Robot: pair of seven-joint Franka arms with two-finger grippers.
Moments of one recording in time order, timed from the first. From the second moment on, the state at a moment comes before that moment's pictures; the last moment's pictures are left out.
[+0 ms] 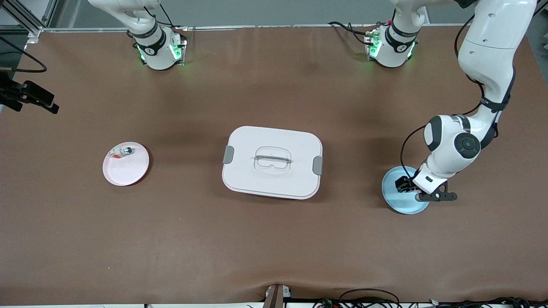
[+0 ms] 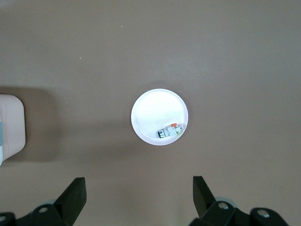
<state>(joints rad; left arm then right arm) 0.07 0.56 -0.10 -2.02 0.08 2.72 -0.07 -0.04 -0.08 -0.05 -1.66 0.01 1.58 0.01</state>
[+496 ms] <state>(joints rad) 0.07 0.57 -0.10 -2.02 0.08 2.72 -0.07 -0.04 -0.08 -0.05 -1.66 0.01 1.58 0.01</state>
